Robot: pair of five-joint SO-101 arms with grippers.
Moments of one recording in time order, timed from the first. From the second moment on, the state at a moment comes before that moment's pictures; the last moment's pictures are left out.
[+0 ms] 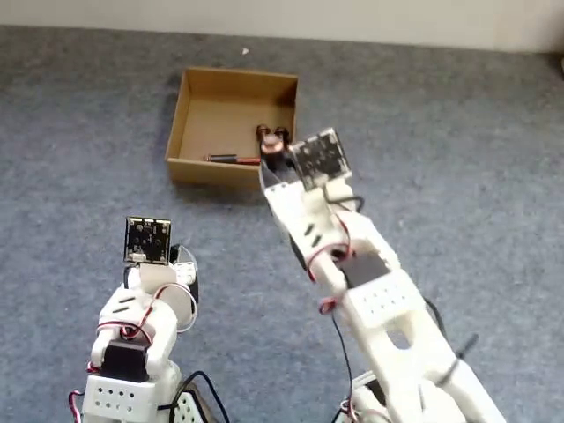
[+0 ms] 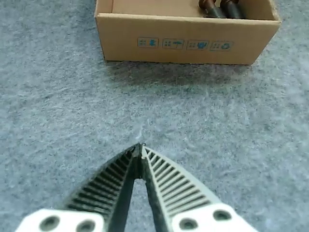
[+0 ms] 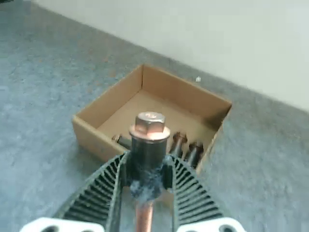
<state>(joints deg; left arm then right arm) 2.6 -103.8 96.0 55.6 9.0 -31.3 -36.9 53.8 8.2 7.4</state>
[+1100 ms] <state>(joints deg) 2.6 -103.8 96.0 57.0 8.5 -28.9 8.9 43.1 -38.0 7.3</state>
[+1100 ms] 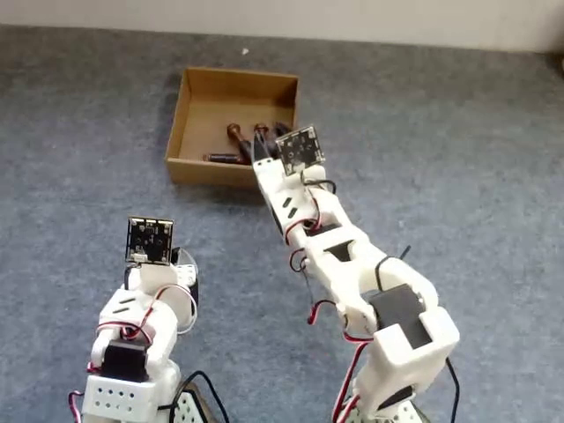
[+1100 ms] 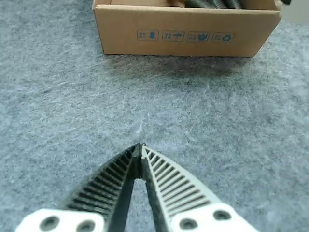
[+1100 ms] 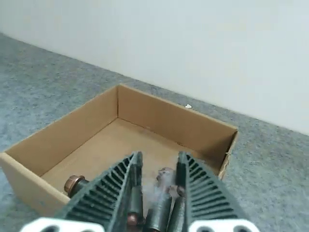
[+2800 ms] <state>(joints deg) 2.6 -103.8 96.0 67.6 8.5 -28.7 -104.3 95.9 56.7 7.3</state>
